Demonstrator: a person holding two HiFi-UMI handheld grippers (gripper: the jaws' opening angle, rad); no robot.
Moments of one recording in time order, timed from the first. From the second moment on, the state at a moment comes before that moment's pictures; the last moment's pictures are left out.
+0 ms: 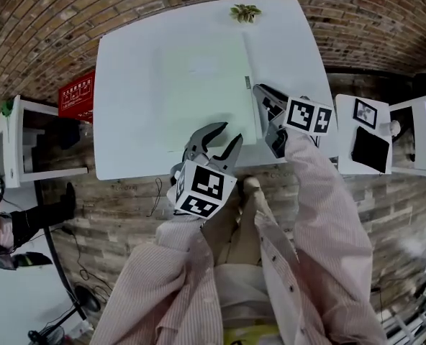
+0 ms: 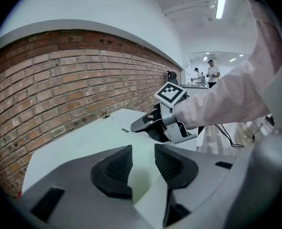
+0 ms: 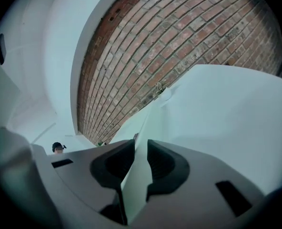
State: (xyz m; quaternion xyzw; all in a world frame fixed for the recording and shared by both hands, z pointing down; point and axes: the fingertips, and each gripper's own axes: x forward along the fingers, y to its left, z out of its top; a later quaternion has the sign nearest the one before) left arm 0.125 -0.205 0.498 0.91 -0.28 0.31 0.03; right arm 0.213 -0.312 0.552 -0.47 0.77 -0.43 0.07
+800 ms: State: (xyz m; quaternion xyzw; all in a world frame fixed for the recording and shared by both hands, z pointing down) left arm 0.148 -0.186 0.543 0.86 -0.24 0.43 -0.14; right arm 0.216 -0.312 0.554 -0.47 0.76 -0.44 0.09
